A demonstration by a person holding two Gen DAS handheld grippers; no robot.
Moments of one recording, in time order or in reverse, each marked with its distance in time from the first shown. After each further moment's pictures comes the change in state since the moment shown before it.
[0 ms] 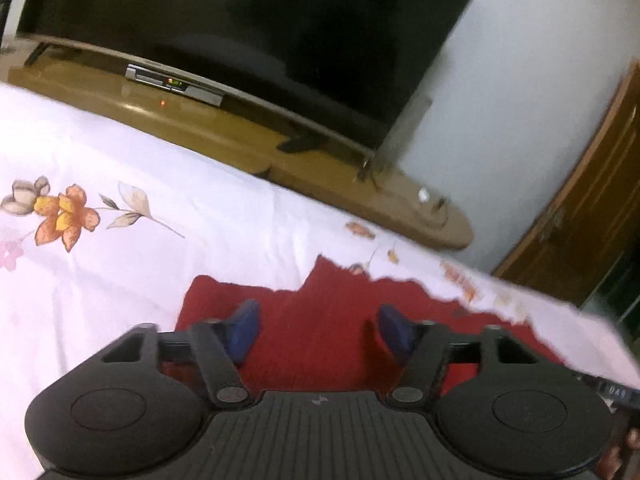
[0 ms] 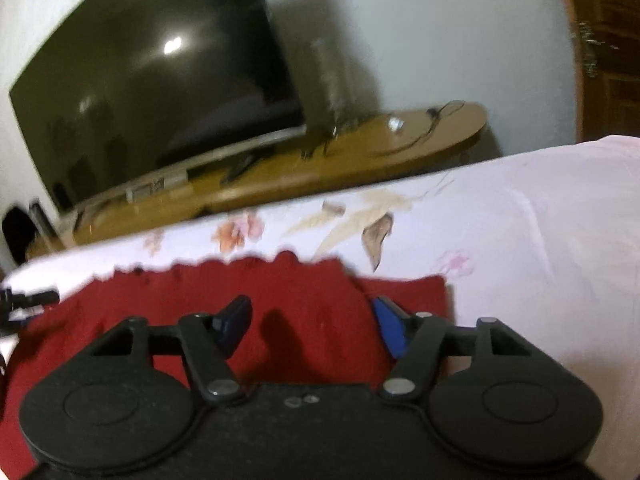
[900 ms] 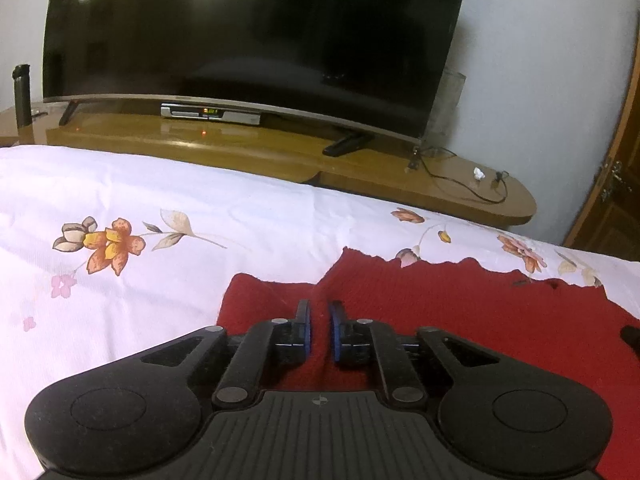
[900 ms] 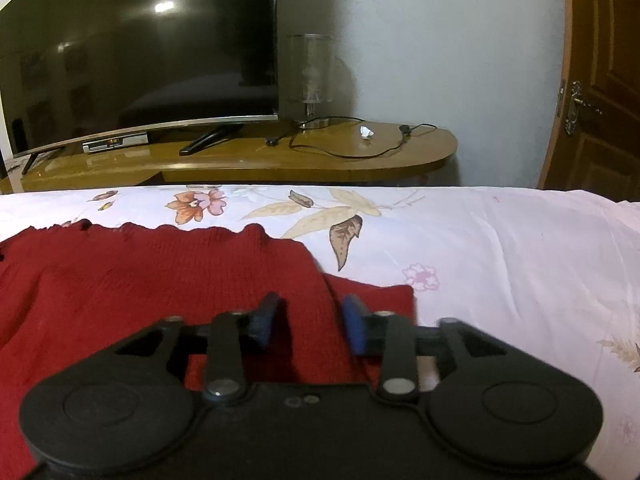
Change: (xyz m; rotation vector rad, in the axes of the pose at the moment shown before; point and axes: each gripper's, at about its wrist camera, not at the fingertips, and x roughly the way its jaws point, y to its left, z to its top) left arm -0.007 -0.020 -0.006 0.132 -0.034 0.207; right arm 0.011 0.018 -0.004 -0.166 -0.016 -0.199
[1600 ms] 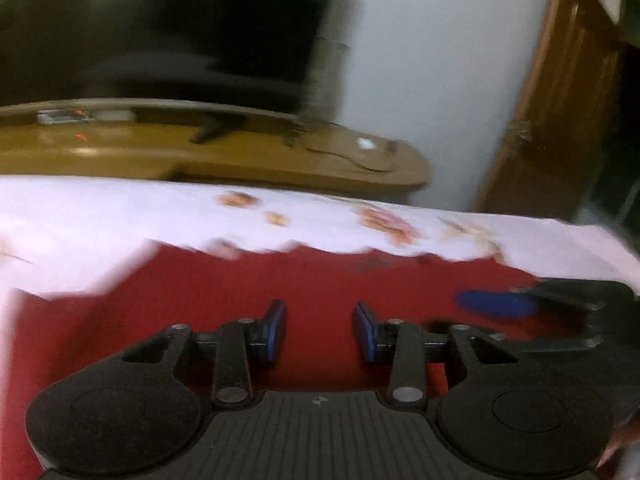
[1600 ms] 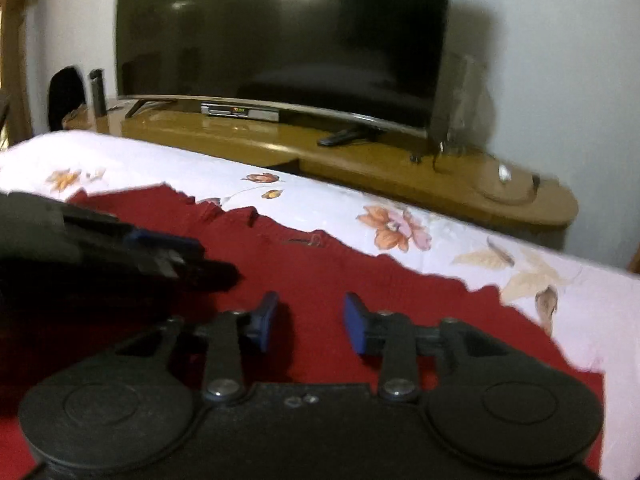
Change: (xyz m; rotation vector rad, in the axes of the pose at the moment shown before) left arm 0.021 -0.071 0.004 0.172 0.029 -0.212; right arm 0.021 0.114 0.012 -0.288 0.006 0.244
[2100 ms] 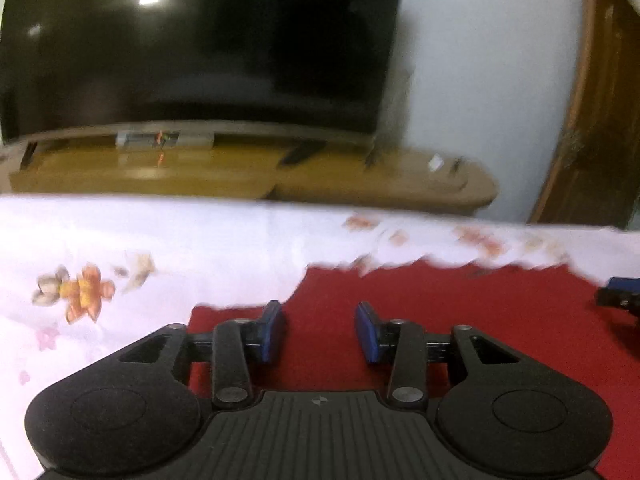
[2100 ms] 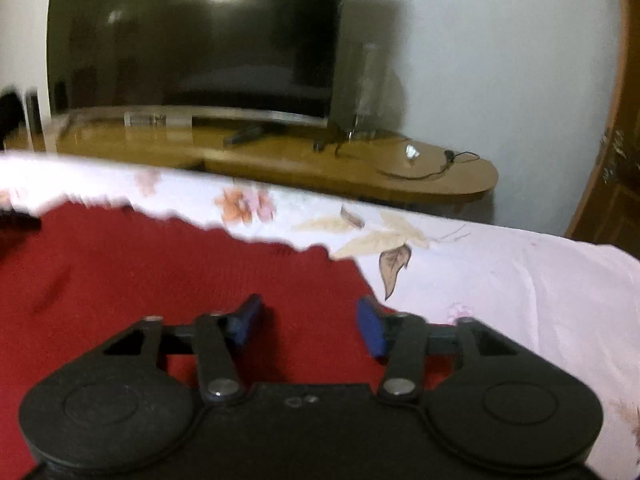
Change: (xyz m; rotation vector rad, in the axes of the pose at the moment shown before) left arm -0.047 0.050 -0.002 -0.022 -0.073 0.105; right arm -0.053 -0.079 -0.026 0.158 -0.032 -0.150
